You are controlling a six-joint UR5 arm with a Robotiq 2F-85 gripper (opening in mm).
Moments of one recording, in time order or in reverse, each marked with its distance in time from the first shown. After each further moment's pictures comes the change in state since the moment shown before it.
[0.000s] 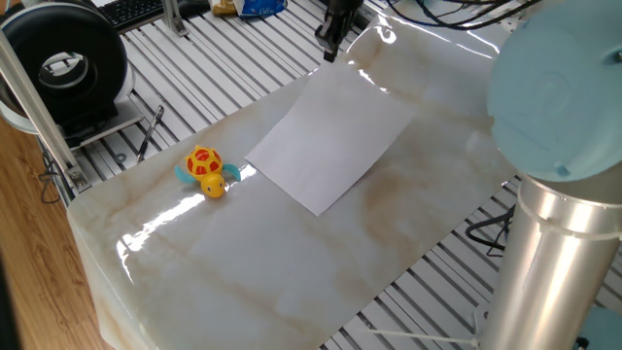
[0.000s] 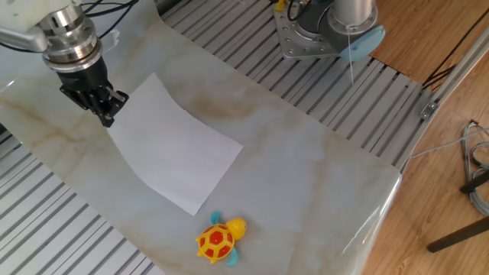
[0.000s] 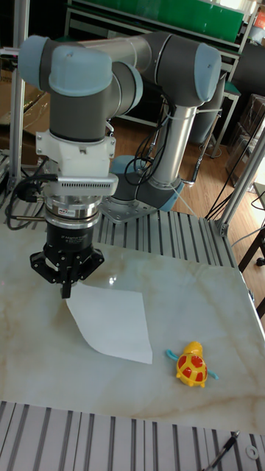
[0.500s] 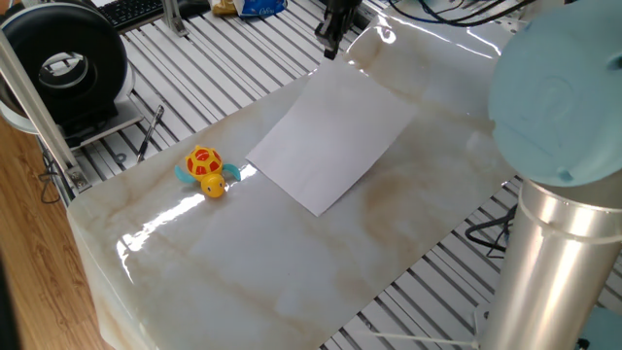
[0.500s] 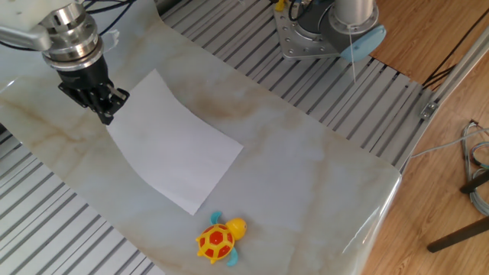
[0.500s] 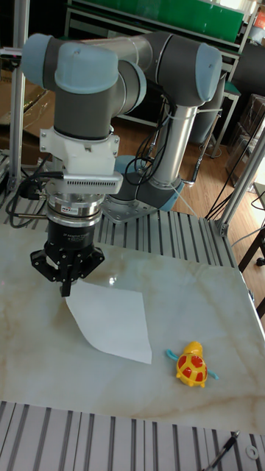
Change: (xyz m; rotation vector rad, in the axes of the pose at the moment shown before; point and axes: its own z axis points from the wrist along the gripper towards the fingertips) arm 0.001 -0.002 -0.004 0.019 0.008 -0.024
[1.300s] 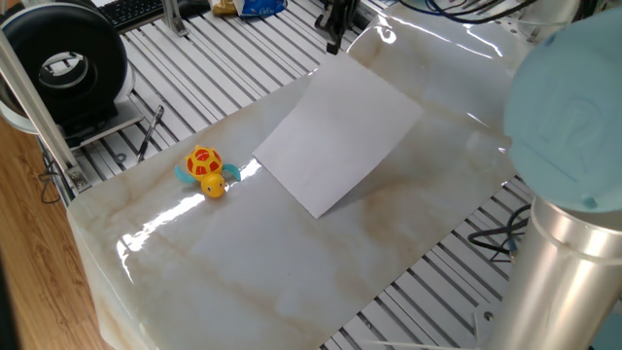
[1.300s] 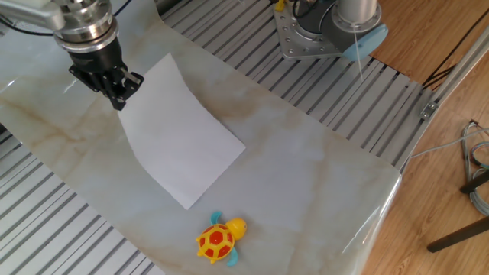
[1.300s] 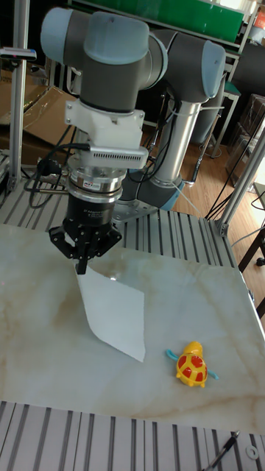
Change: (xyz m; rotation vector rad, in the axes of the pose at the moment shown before) arm 0.013 0.032 -0.039 0.012 0.031 0.011
